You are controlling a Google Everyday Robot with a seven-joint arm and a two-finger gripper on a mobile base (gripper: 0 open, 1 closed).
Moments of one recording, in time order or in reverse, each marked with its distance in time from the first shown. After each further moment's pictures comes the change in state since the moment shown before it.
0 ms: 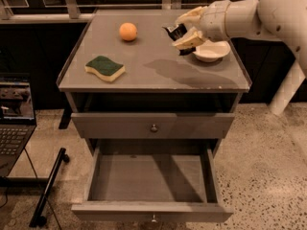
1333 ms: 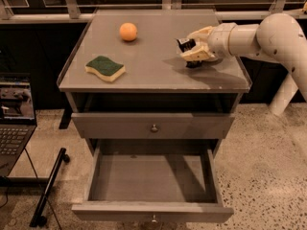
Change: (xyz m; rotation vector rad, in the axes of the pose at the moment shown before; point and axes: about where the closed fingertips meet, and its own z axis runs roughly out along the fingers) arm 0.081 0.007 0.011 0.071 0.056 0.223
